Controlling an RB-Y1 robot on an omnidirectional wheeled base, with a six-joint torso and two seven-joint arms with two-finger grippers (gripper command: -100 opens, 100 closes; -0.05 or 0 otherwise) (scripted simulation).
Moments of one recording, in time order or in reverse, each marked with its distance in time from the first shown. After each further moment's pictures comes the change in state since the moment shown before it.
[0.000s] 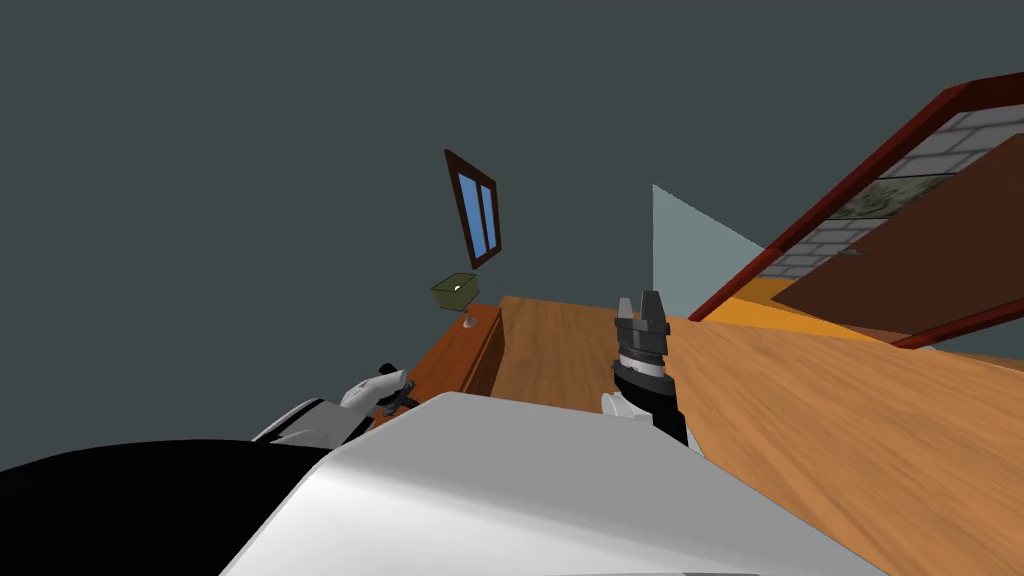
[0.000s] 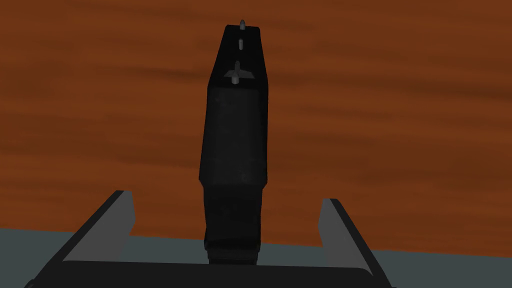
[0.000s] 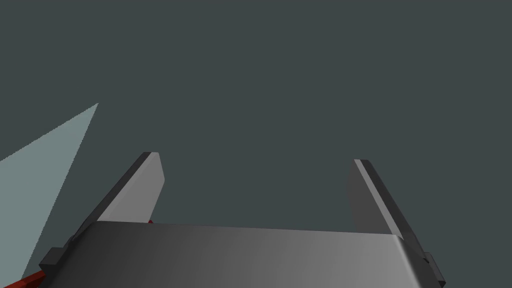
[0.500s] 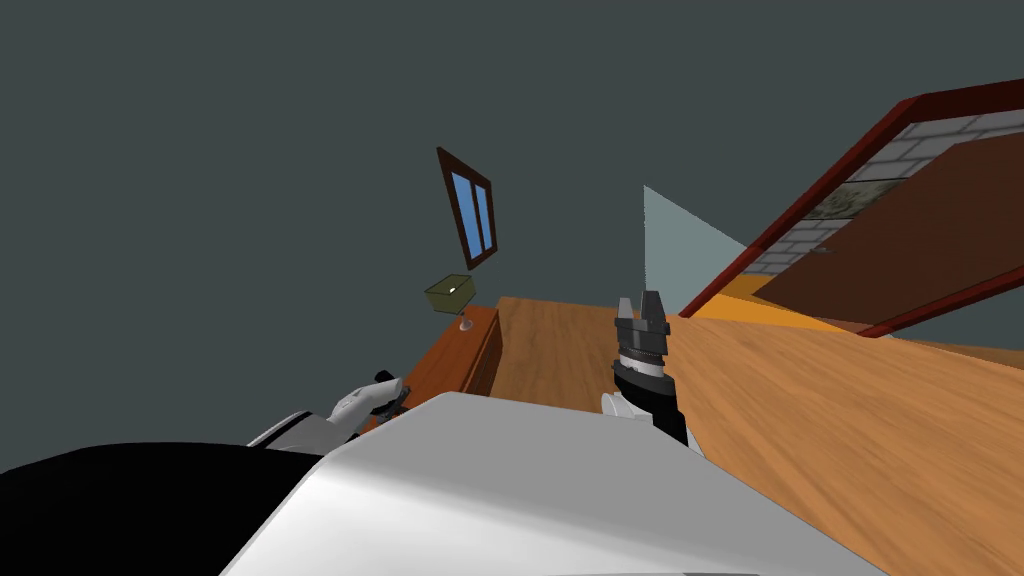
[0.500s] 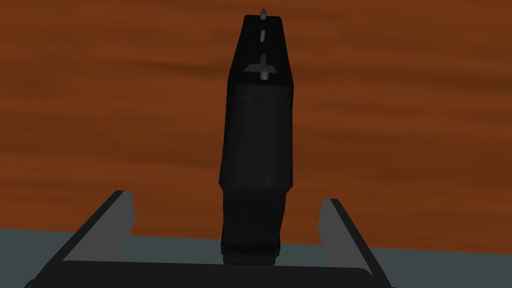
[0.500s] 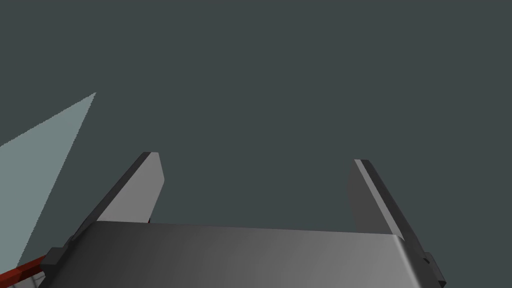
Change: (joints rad) left arm 0.080 0.010 -0.027 -0.066 -0.010 -0.031 0.078; right arm 0.000 0.000 0.000 0.000 0.000 0.000 0.000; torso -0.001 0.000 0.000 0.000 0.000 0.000
